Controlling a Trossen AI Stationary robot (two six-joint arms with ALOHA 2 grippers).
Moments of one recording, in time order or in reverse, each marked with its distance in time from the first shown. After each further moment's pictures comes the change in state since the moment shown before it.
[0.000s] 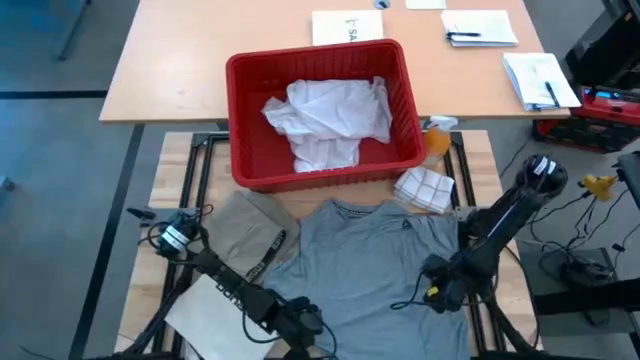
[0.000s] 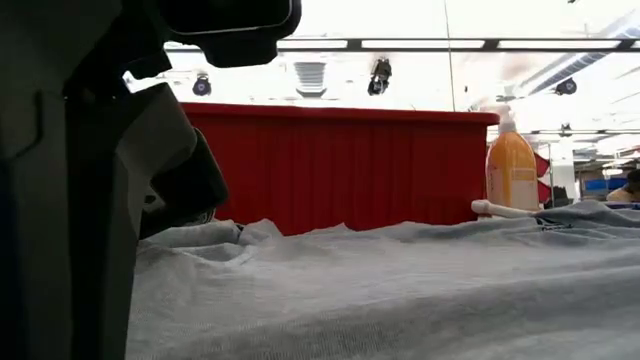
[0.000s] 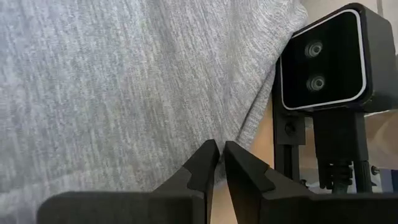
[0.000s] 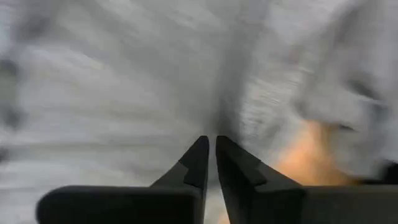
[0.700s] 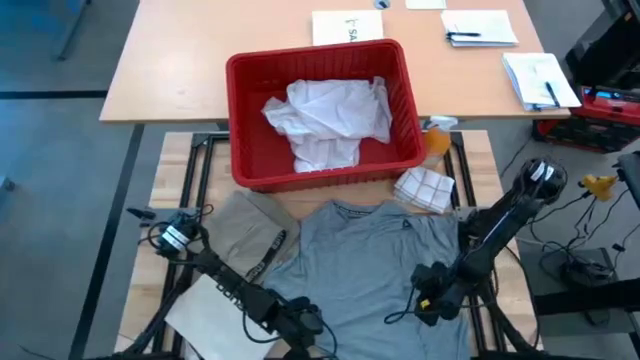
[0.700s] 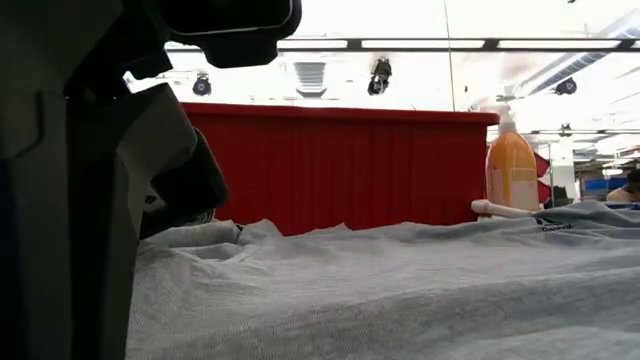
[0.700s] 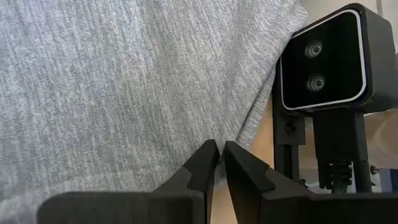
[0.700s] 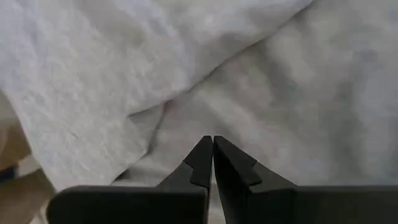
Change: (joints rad) left arm 0.002 -0.001 0.000 0.000 0.005 -0.002; right arm -0.025 0.127 -0.004 0.439 0.153 -0.207
